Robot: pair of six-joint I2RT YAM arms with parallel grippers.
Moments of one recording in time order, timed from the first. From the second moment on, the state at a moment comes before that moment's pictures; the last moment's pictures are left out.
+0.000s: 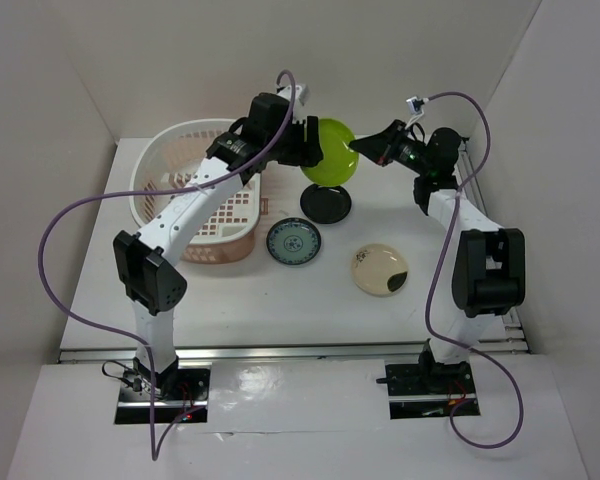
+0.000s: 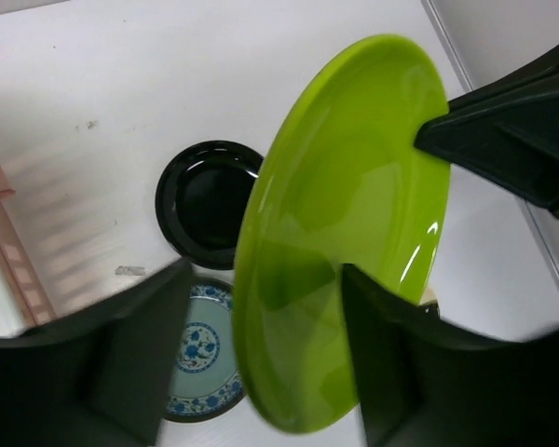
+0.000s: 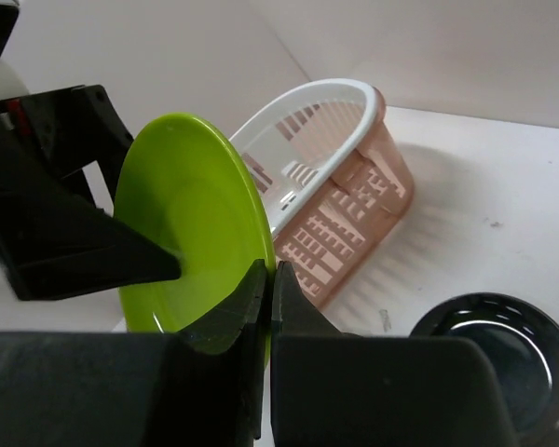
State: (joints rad) left arm -0.56 1.93 2.09 -0.64 0.03 -0.34; right arm 0.02 1.73 1.21 0.70 -0.90 0.78
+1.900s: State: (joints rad) left arm -0.09 1.70 1.52 -0.19 -0.55 0.14; right arm 0.05 2.15 1.41 0.60 -0.80 0.80
